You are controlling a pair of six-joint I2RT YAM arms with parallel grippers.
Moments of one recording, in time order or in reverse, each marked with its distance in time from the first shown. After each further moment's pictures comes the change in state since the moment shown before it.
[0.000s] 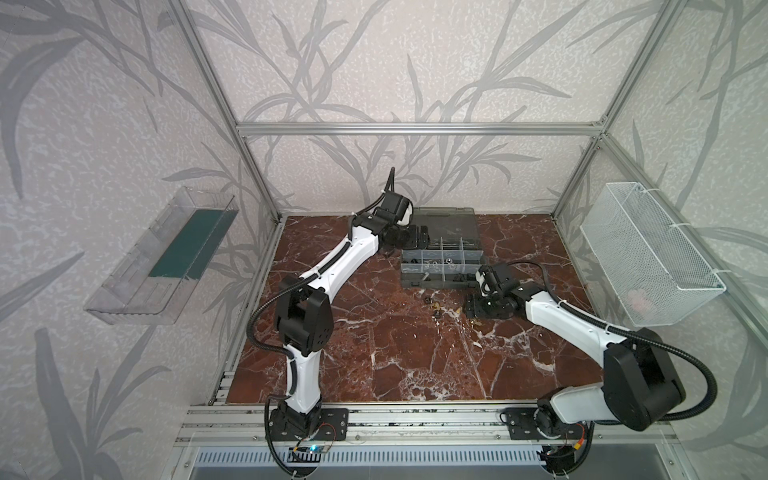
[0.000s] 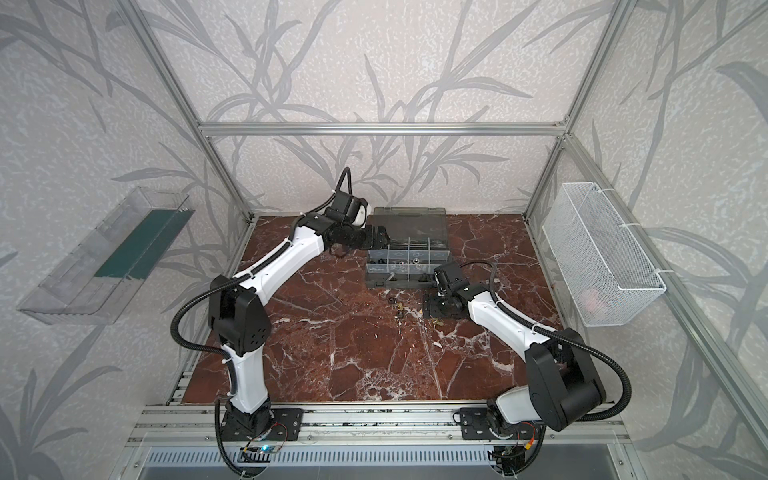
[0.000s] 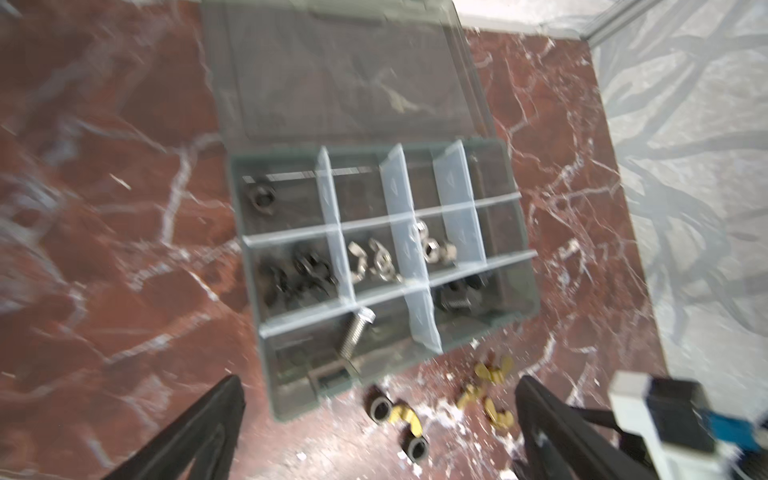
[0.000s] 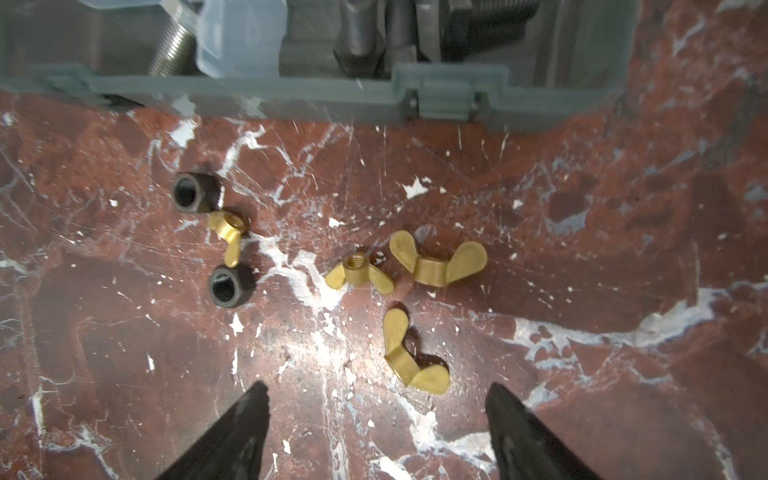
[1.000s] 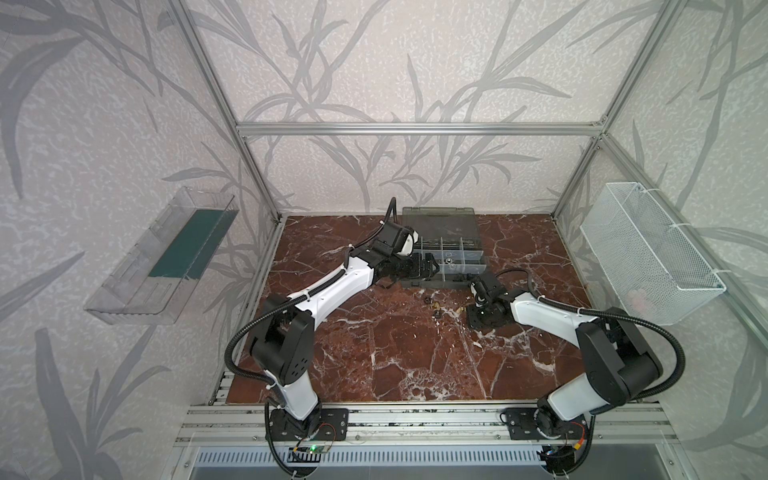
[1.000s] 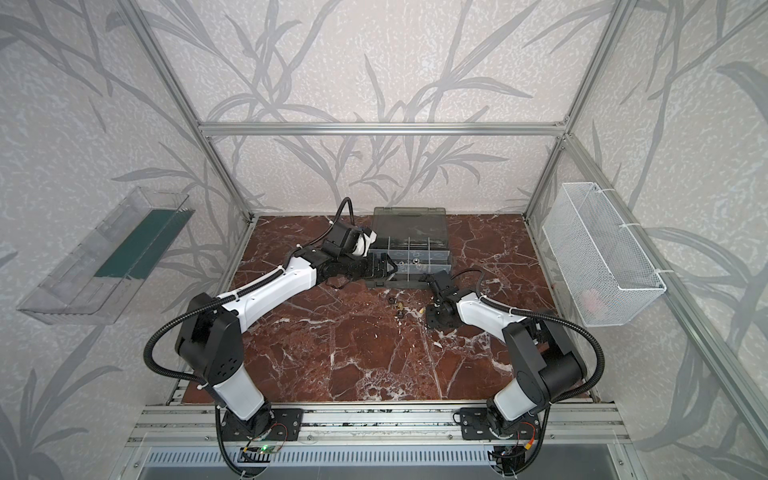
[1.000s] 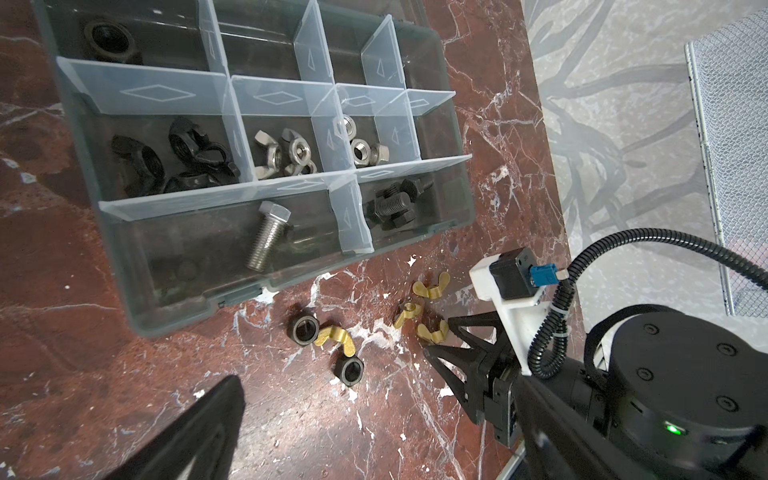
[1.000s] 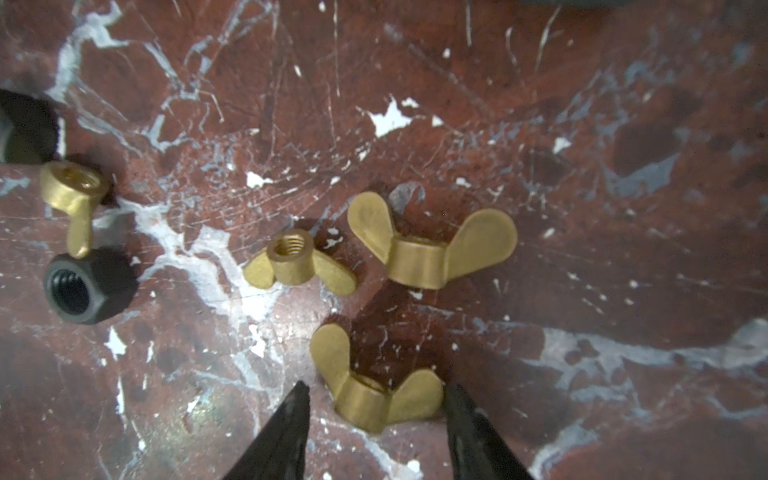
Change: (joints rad) left arm -0.062 -0.198 -0.387 0.259 0.130 -0.116; right arm 0.034 0.146 -0.032 0.068 0.077 -0.012
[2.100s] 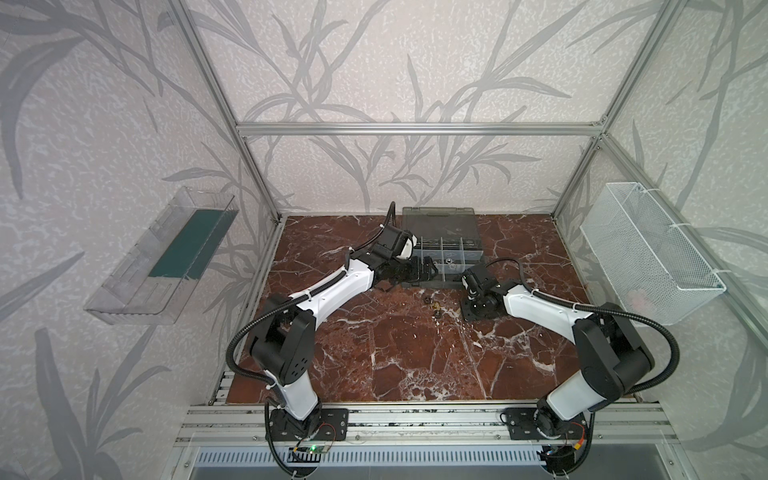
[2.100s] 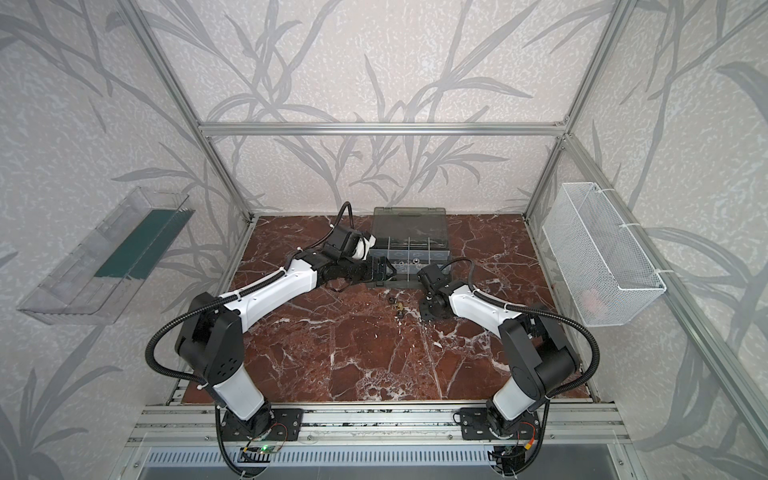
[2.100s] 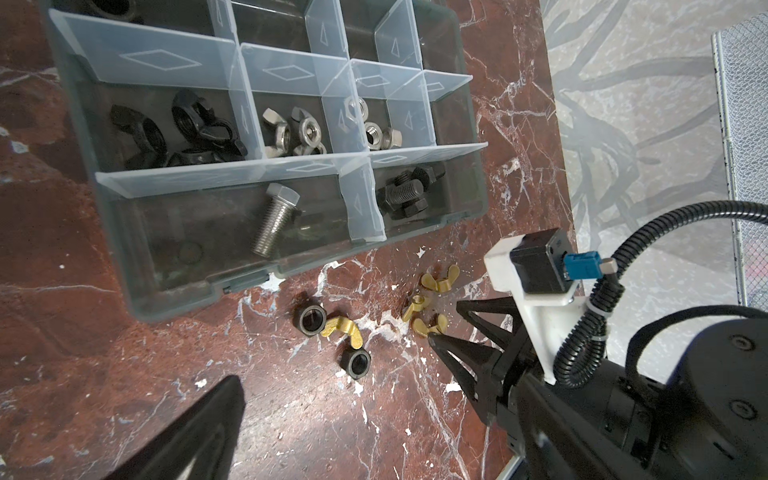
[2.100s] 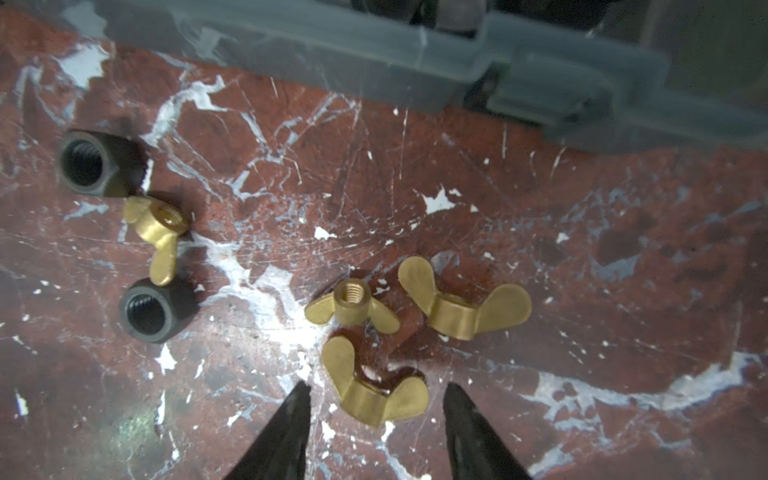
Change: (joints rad) left arm 0.000 0.000 -0.037 0.013 0.003 -0.008; right arm 0.050 0.037 0.127 -0.056 0.060 -0.074
